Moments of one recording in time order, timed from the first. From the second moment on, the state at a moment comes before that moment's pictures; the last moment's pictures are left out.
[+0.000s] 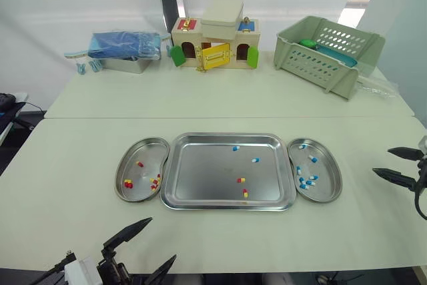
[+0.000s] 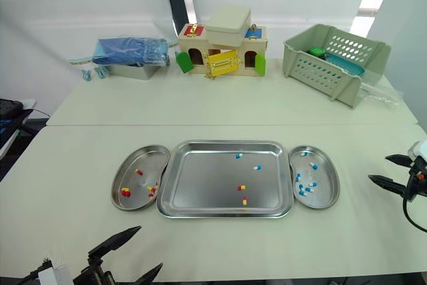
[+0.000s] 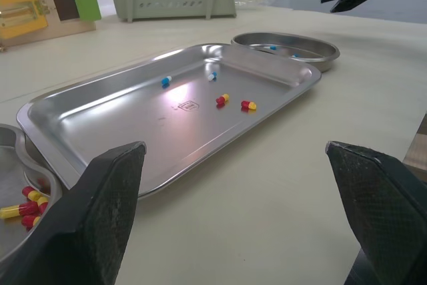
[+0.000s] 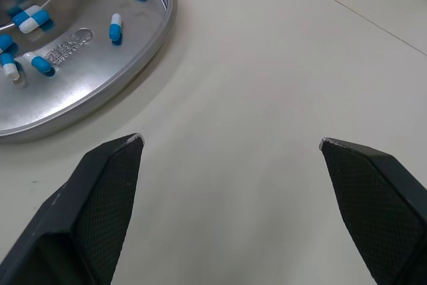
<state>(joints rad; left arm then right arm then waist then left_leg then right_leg) 0.78 0.46 0.20 -0.36 -0.56 -0.52 -1.04 -0.17 -1.07 -0.33 0.42 0.31 0.16 1.22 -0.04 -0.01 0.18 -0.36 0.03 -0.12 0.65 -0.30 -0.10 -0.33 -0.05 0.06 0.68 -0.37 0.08</state>
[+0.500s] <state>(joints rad) 0.70 0.46 0.20 -0.35 -0.56 -0.51 -1.03 -0.23 -1.11 -0.25 0.11 0.37 0.42 1.26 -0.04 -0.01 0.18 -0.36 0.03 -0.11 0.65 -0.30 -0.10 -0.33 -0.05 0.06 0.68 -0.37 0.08</state>
